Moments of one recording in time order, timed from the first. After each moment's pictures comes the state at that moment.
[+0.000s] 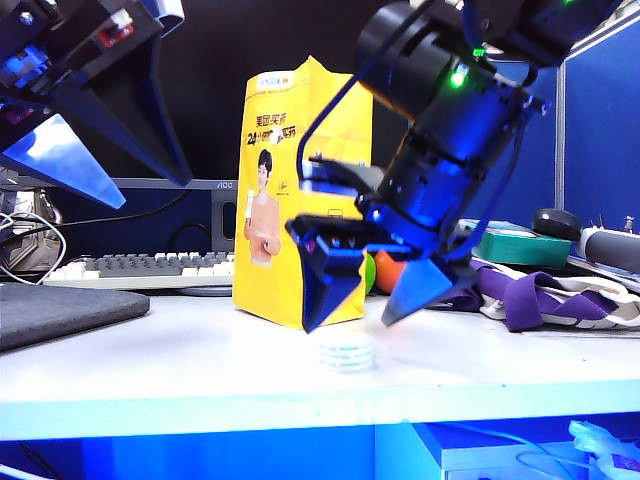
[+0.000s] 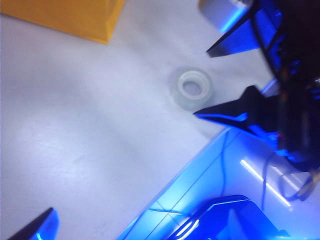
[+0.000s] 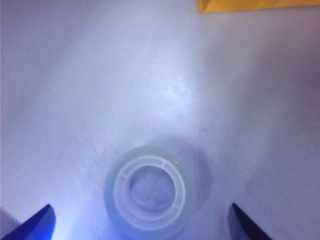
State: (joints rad) left arm -0.57 1.06 0.74 -0.44 0.17 0.03; right arm 0.71 1.65 0.91 -0.15 0.00 0.10
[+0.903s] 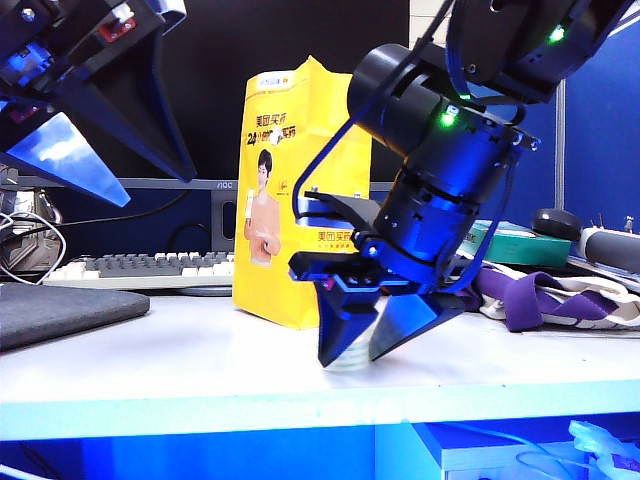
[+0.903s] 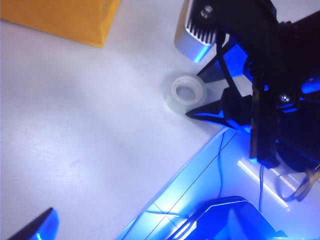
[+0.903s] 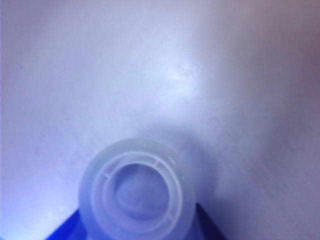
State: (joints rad) left arm -0.57 1.06 0.74 -0.43 0.18 0.03; right arm 0.71 1.72 0.91 -0.12 -0.02 0.10
